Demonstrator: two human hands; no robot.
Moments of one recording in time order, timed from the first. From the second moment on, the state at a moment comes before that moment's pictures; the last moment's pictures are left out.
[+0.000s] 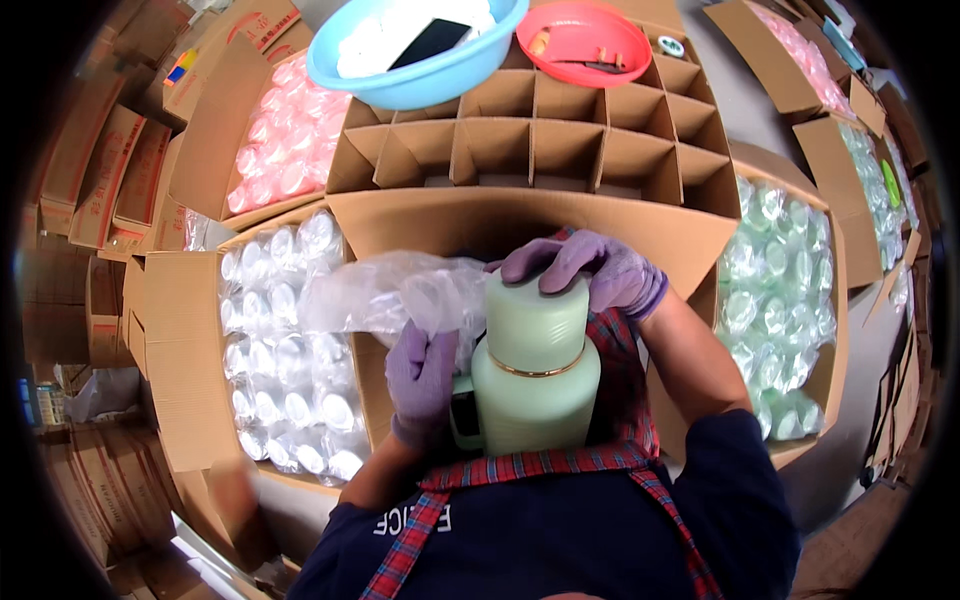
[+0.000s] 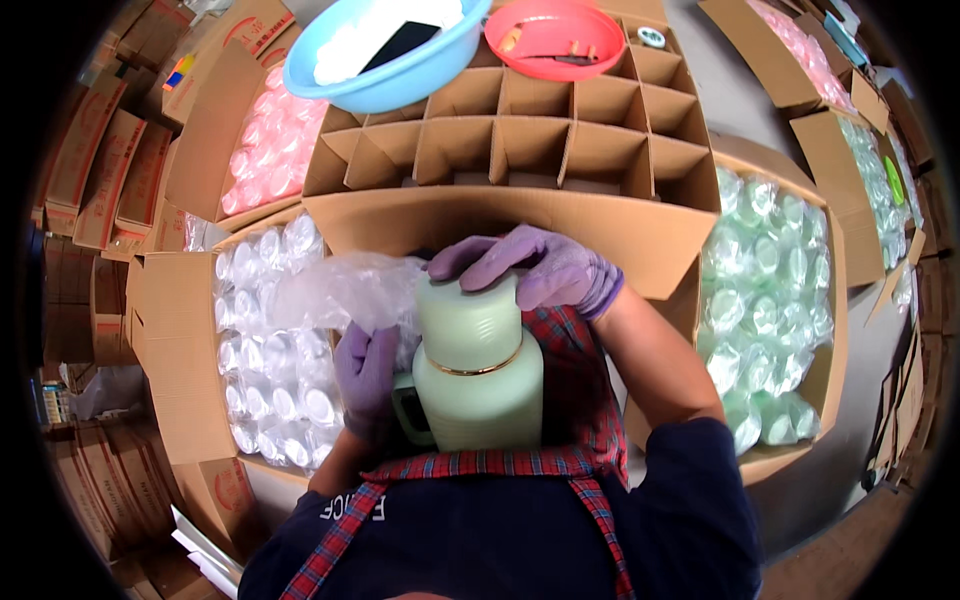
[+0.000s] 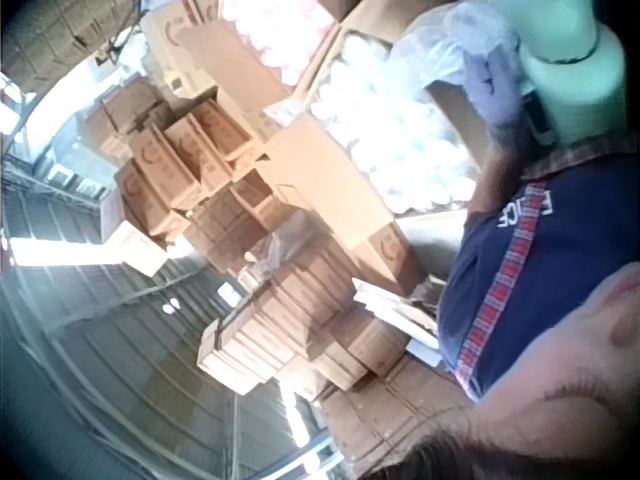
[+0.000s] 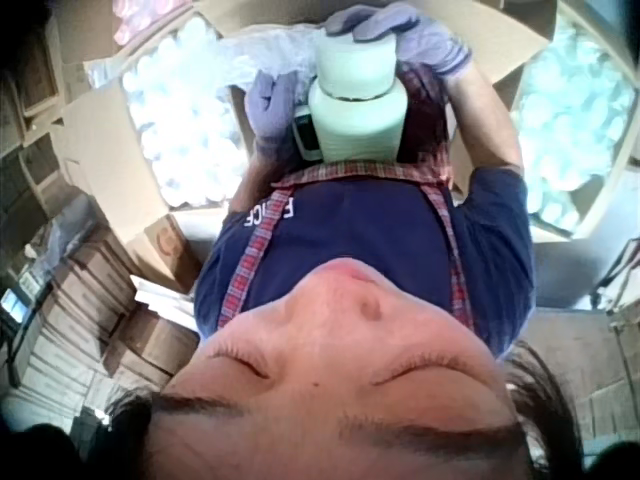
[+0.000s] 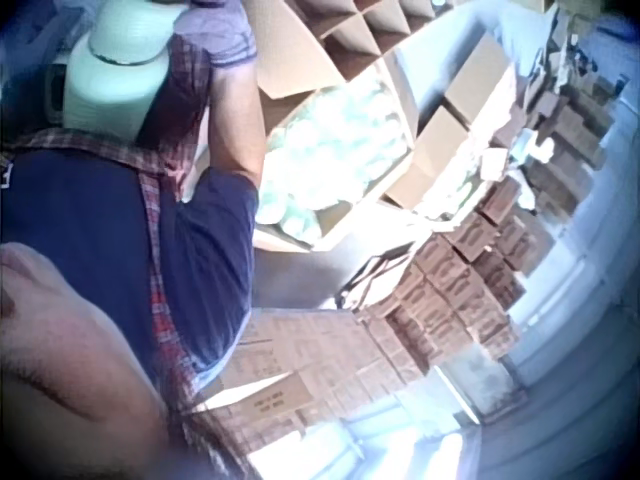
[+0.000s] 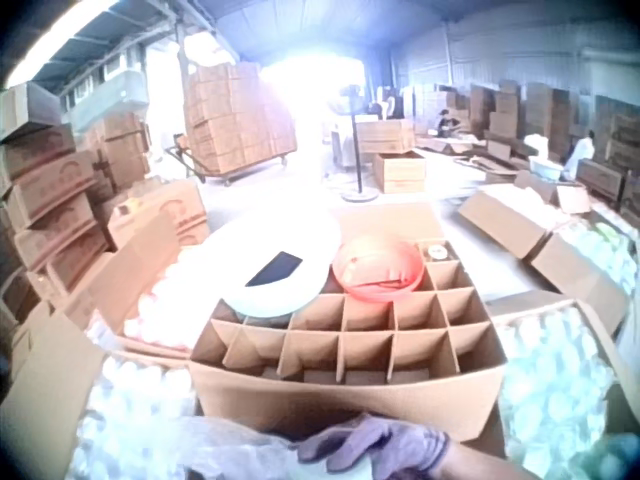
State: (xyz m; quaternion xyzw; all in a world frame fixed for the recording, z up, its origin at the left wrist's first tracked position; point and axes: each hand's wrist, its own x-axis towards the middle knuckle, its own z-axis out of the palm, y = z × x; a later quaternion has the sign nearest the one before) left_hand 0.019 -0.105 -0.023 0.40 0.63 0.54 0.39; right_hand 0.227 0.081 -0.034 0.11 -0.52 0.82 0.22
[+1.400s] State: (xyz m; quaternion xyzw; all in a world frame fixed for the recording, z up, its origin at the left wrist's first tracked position) left_hand 0.007 0.042 0.072 0.52 0.48 0.61 0.36; right_hand 0.194 0.102 0.066 -0.25 -0.76 0.47 0.37
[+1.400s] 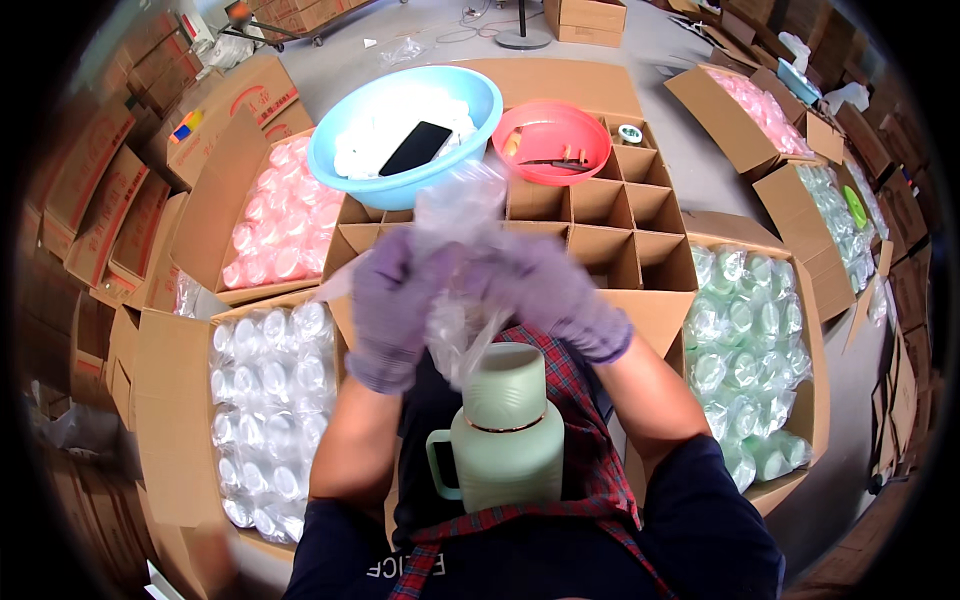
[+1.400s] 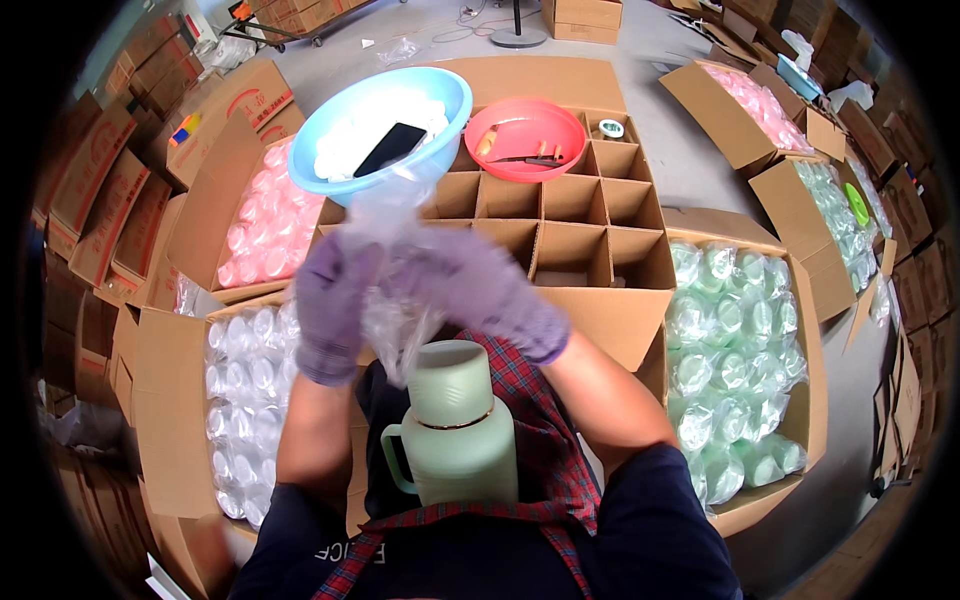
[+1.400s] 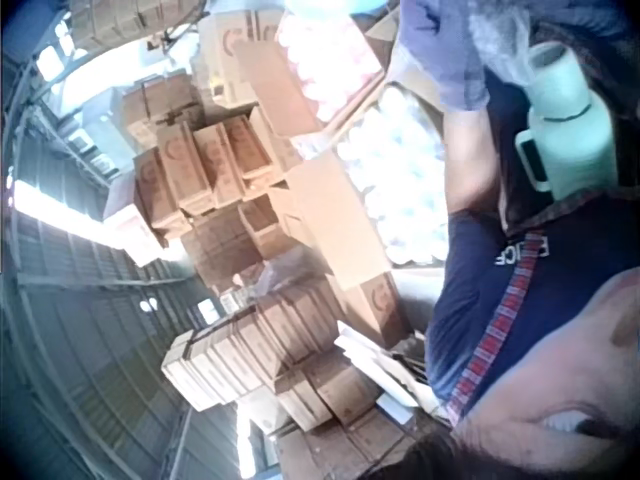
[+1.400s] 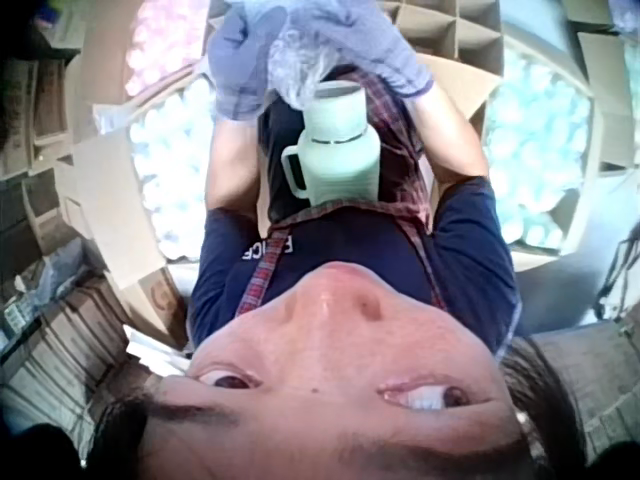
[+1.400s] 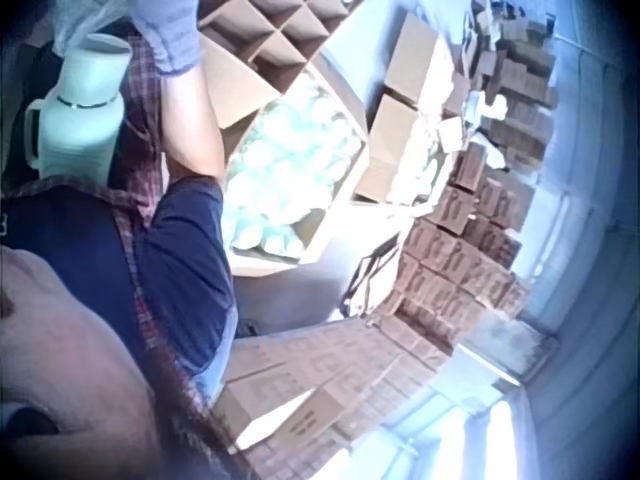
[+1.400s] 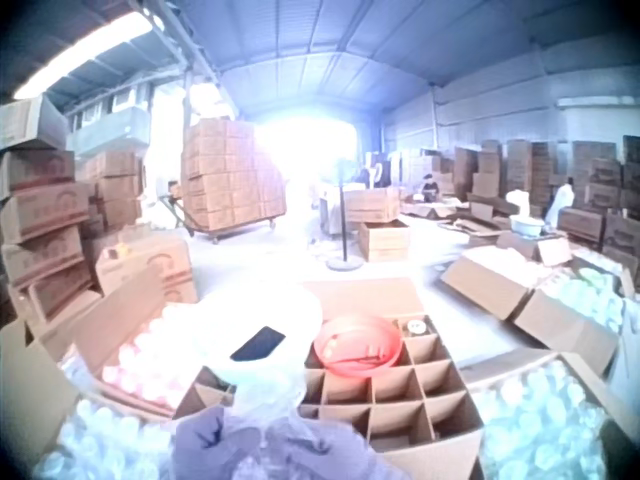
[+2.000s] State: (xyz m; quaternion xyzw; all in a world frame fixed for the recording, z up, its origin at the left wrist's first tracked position) left_hand -0.040 -0.023 -0.050 0.65 0.56 0.48 0.16; right_hand 0.259 0.039 -0.052 -0.37 -0.68 0.48 0.41
